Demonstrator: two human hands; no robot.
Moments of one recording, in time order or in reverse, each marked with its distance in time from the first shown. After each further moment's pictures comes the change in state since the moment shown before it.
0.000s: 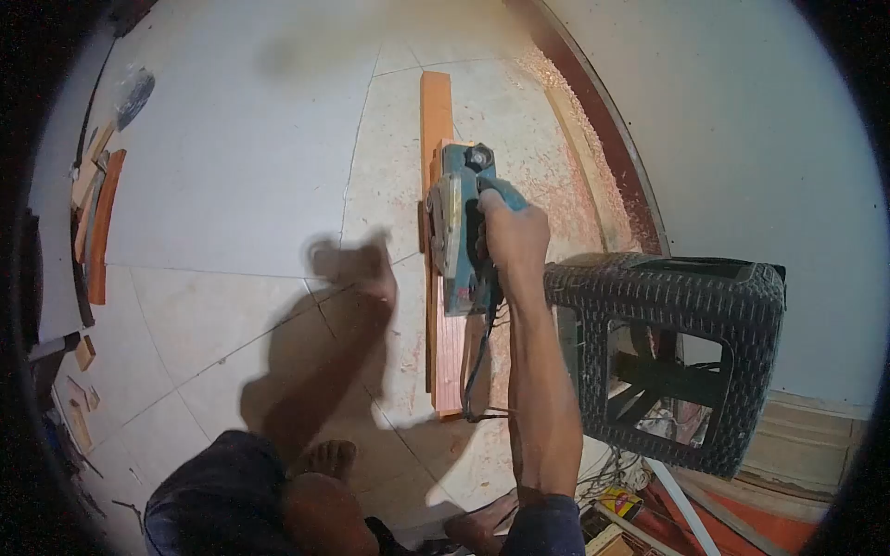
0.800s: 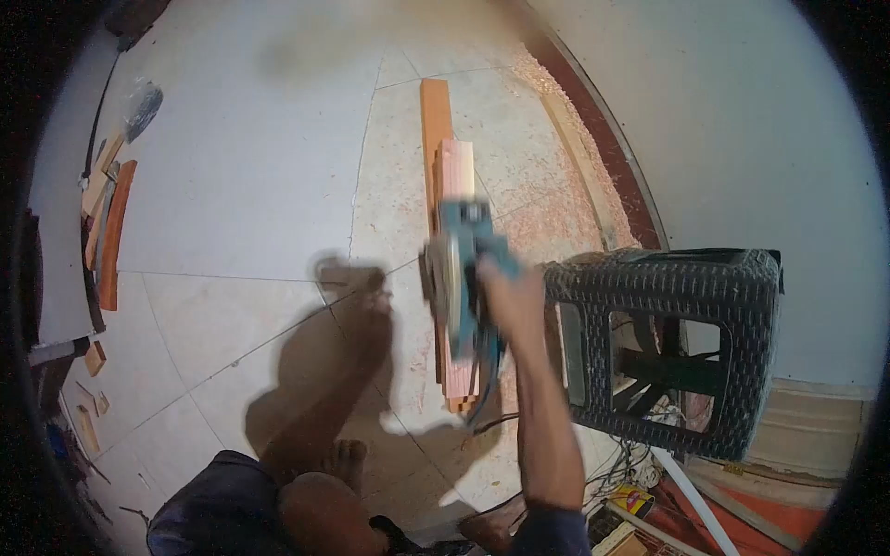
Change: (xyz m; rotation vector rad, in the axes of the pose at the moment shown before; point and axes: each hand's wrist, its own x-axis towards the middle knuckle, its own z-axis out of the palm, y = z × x) left_hand -0.080 -0.027 -0.057 -0.229 -0.266 -0.215; right_hand -0.068 0.042 -0.023 -0.024 -0.123 -0.027
